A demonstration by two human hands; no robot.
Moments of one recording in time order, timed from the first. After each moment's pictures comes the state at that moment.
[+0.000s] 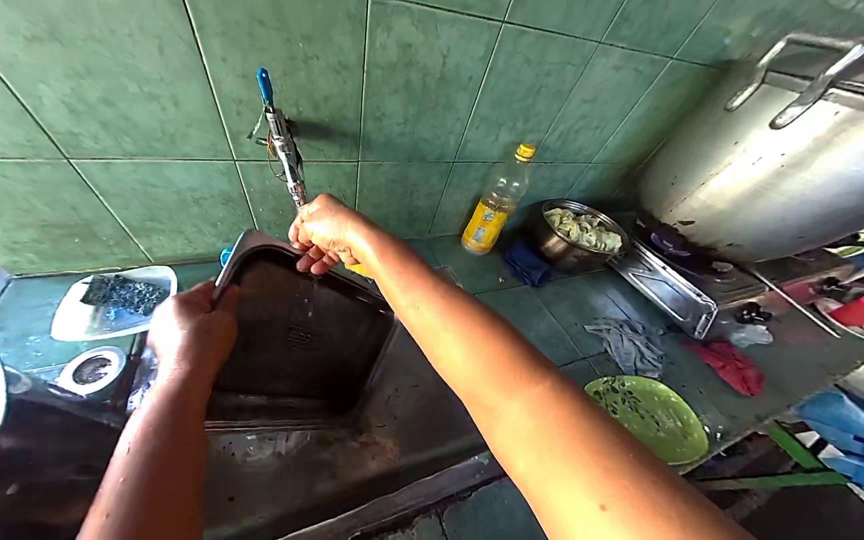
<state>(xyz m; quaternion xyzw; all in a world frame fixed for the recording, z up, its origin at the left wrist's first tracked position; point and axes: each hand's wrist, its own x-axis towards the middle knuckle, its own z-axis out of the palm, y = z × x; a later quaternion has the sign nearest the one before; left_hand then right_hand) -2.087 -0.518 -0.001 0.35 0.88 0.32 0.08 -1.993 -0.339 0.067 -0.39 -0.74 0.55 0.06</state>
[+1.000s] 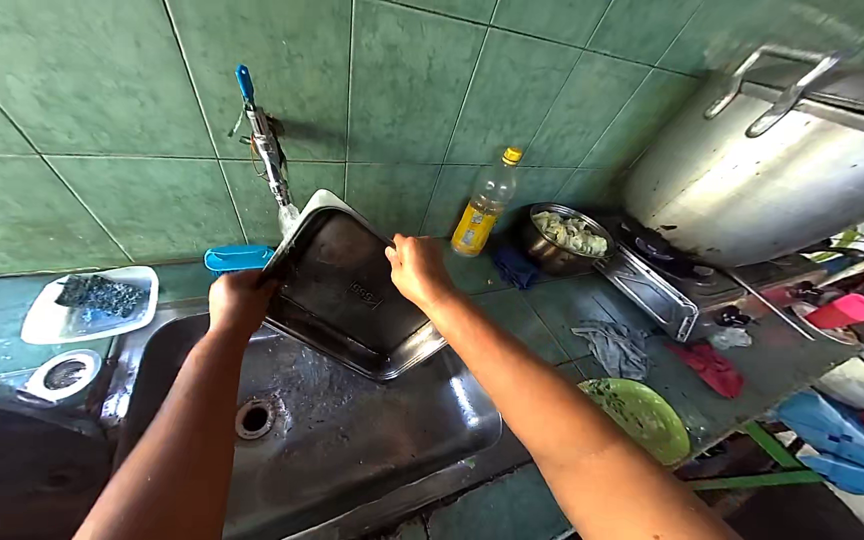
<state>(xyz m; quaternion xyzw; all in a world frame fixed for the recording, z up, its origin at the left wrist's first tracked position) -2.099 -0.442 -0.048 0.43 0.82 0.35 0.14 -1.867 -0.327 0.031 -0.45 -0.88 0.10 0.13</state>
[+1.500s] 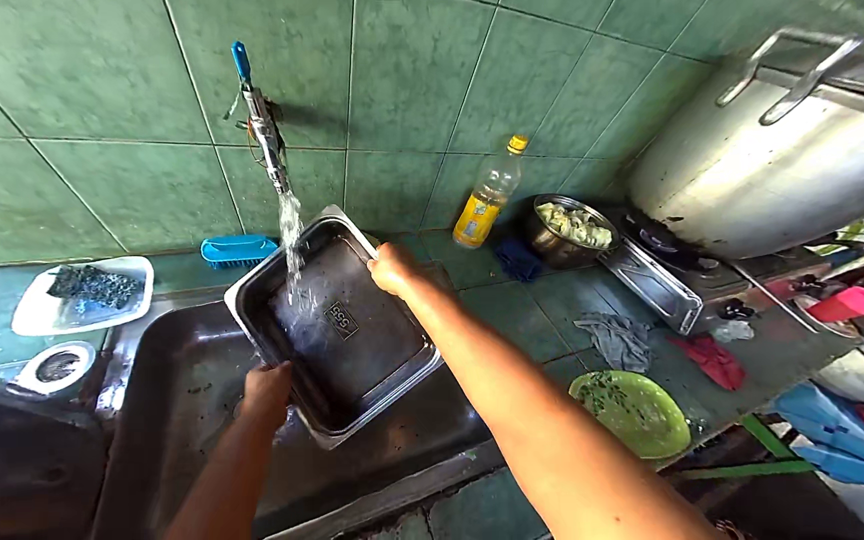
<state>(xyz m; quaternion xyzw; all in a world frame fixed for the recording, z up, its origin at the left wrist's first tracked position) -2.017 -0.499 -0.150 0.05 0.75 0.53 0.40 -1.903 -0.308 -0.002 -0.52 -0.82 0.25 -0.02</state>
